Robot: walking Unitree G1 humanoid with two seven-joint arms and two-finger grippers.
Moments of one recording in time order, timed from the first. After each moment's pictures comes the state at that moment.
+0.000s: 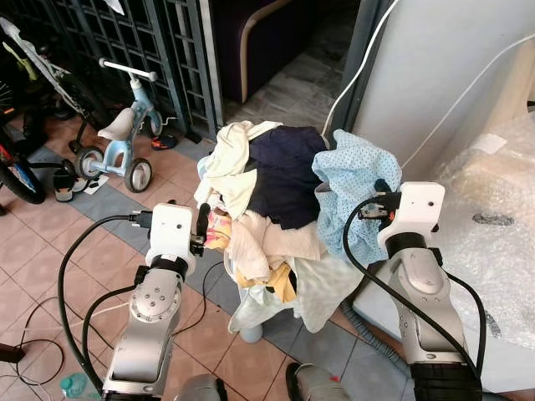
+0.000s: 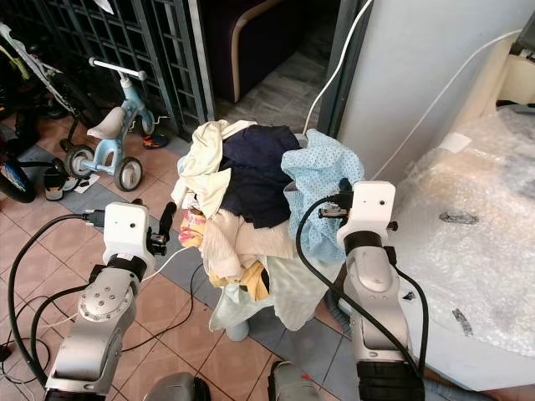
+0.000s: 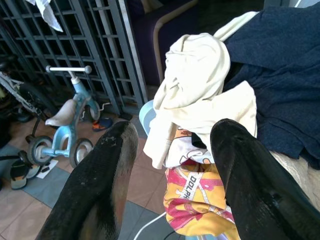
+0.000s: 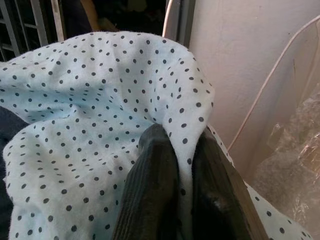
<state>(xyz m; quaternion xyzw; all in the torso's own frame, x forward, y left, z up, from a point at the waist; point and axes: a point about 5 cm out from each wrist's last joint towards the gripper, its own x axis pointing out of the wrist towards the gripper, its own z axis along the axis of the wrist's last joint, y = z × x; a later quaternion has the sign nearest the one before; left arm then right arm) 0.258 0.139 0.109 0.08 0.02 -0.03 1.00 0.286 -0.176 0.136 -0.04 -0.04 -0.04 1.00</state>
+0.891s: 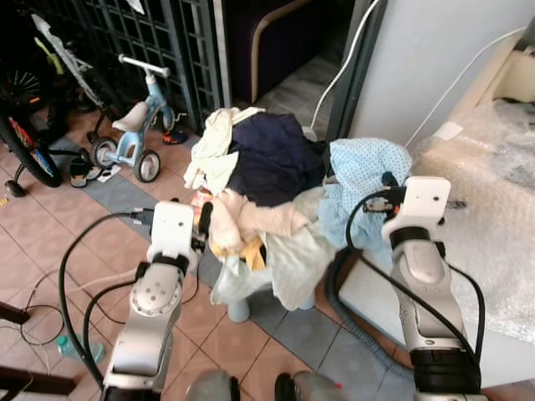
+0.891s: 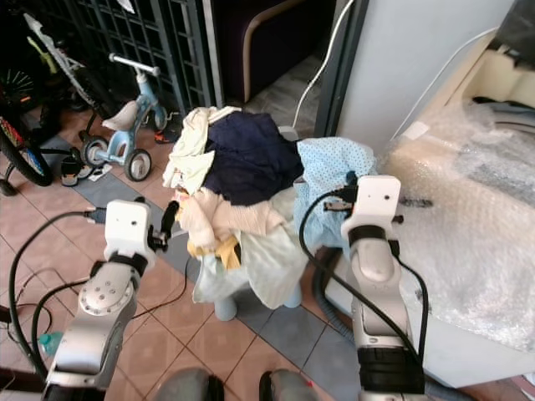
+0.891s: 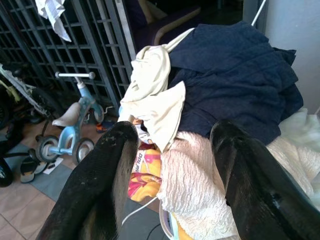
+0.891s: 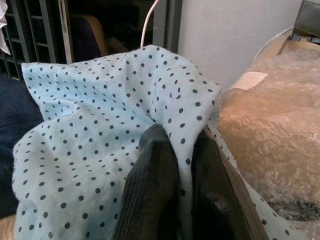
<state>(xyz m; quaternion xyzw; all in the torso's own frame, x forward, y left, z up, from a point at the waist) 0.262 0.139 0.114 0.07 0.01 -0.03 1.00 0.295 -0.172 0.142 -0.04 -0.07 -0.03 1.00</state>
